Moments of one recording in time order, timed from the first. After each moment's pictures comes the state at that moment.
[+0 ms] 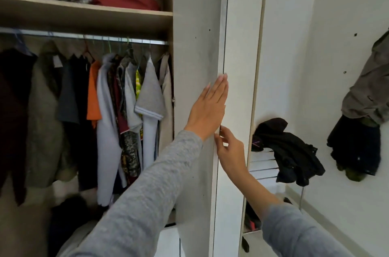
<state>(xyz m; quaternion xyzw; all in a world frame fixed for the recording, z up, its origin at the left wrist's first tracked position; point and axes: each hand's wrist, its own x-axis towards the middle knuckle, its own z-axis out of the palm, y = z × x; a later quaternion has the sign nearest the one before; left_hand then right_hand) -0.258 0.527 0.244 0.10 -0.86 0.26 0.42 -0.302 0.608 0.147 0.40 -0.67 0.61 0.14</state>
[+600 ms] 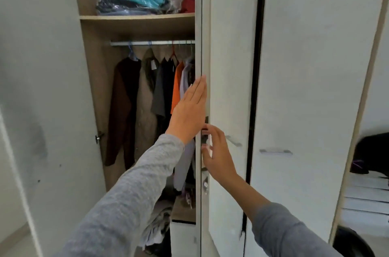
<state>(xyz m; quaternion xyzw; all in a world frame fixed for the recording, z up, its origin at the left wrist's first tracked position) -0.092 0.384 0.237 0.27 -0.81 0.37 0.37 -0.182 0.455 0.131 0.62 -0.55 0.56 0.07</state>
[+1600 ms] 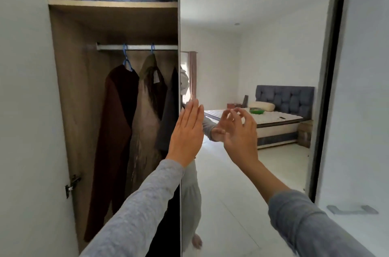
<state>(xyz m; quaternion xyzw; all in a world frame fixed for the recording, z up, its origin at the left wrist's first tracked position) -0.119 0.060 0.215 0.26 -0.78 0.31 0.48 -0.250 0.150 0.209 0.48 -0.68 0.48 0.29</state>
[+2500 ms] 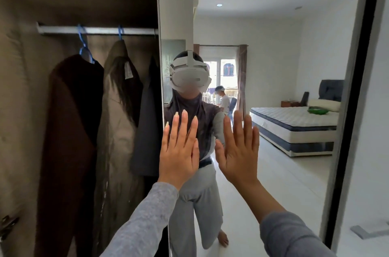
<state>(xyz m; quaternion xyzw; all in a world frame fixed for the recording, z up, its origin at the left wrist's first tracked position) -0.185 -0.041 0.167 0.23 -0.77 0.25 0.54 -0.319 0.055 0.164 0.42 -0.69 0.31 0.50</state>
